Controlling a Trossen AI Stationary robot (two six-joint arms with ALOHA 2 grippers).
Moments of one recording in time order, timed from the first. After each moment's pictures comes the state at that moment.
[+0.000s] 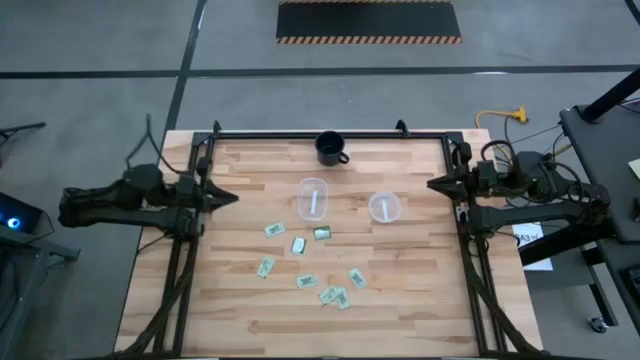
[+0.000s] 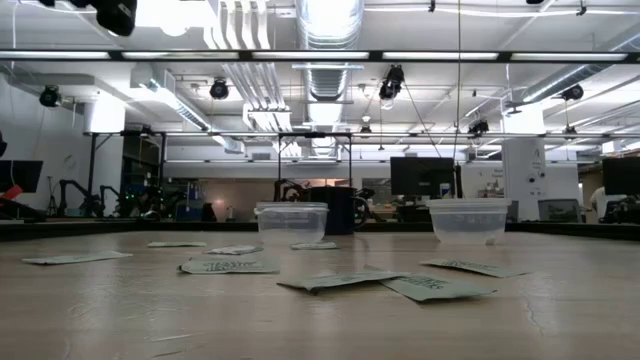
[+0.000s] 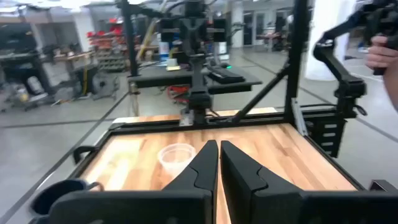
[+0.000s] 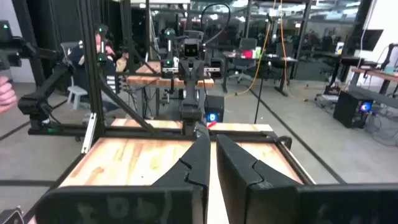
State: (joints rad) left arm 0.00 0.37 0.56 -0.25 0.04 0.06; right arm 0.00 0.45 0.78 -0.35 0.00 -0.02
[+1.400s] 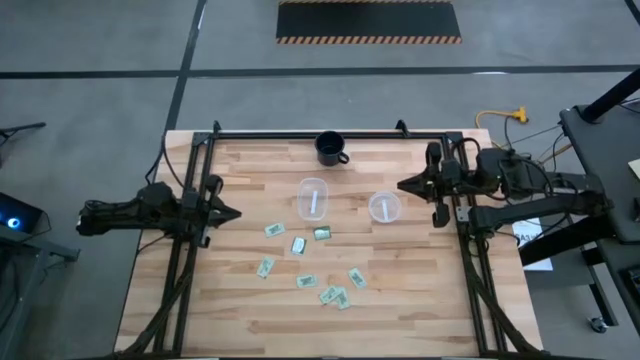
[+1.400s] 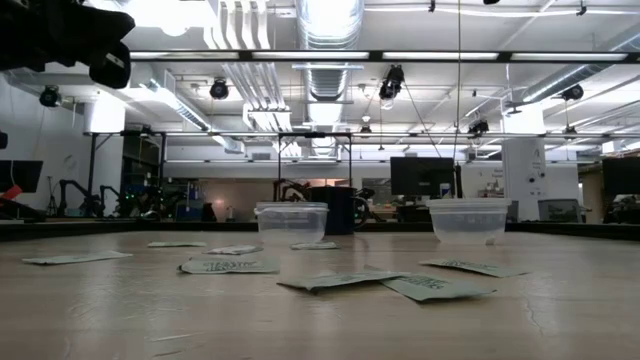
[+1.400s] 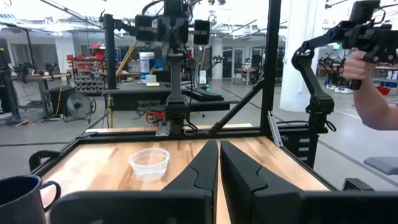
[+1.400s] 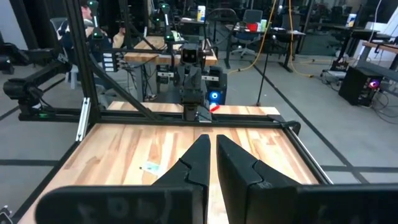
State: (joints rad) left arm 0.00 0.05 0.18 -0.06 0.12 -0.02; right arm 0.00 0.74 0.89 -0.27 0.00 -0.01
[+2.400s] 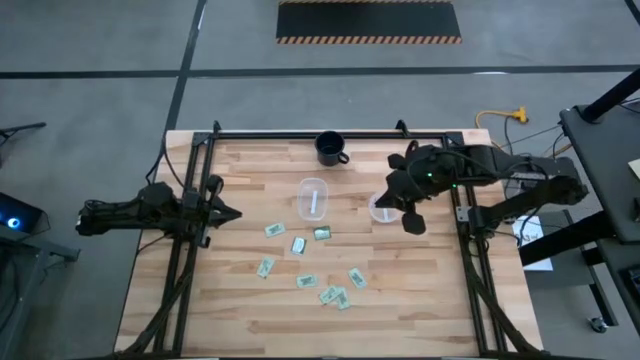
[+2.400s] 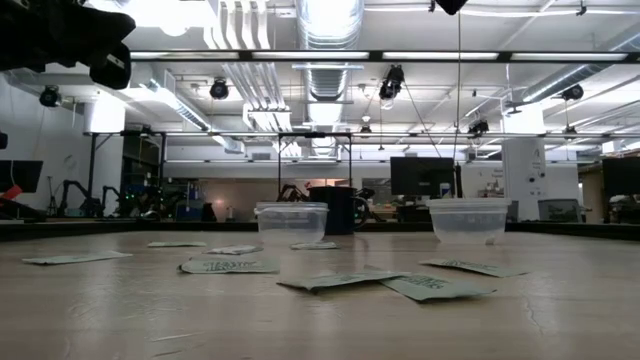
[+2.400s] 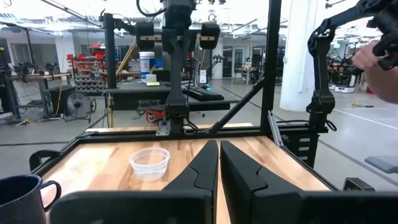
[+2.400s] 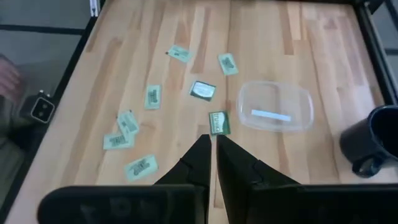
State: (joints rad) left arm 0.00 0.06 0.18 -0.06 0.12 -0.02; right arm 0.01 1.24 1.40 -0.91 -0.11 -0.02
